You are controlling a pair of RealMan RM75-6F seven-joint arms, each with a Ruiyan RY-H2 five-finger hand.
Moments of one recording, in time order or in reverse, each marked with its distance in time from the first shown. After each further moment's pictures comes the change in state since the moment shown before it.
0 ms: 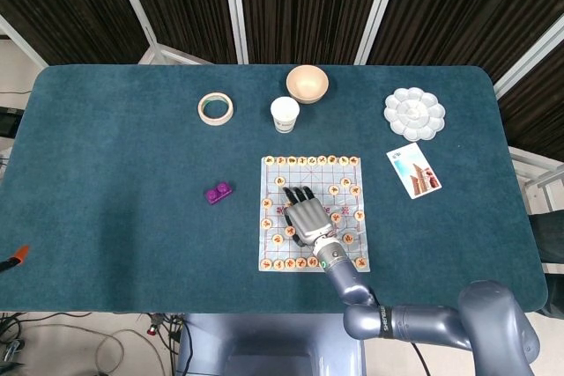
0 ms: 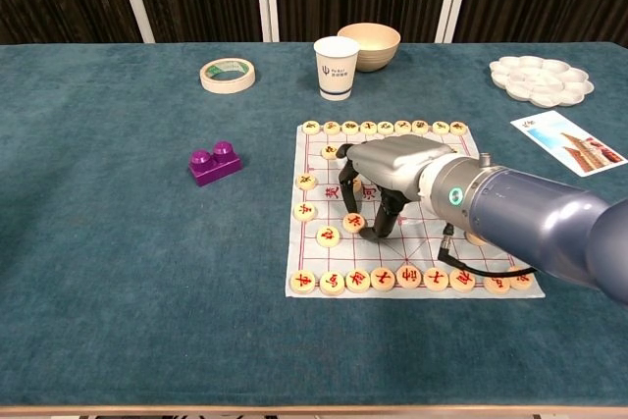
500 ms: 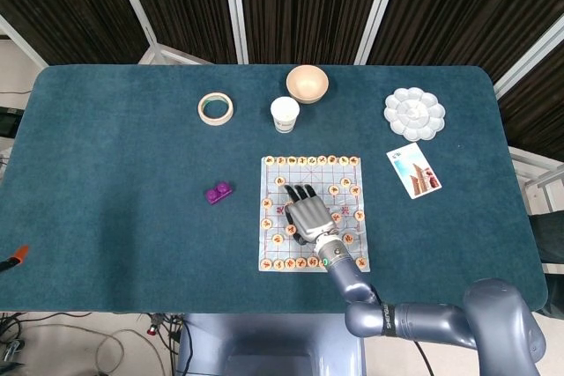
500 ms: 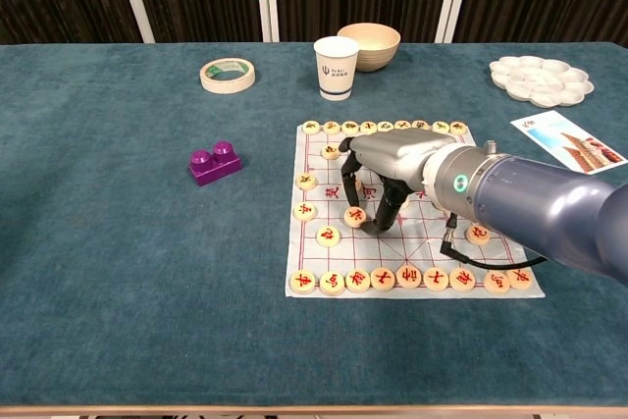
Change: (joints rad) left arm 0.000 0.001 0.000 0.000 -0.003 0.000 0.000; right arm 0.006 0.038 0.020 -0.042 0.031 -0.002 0.004
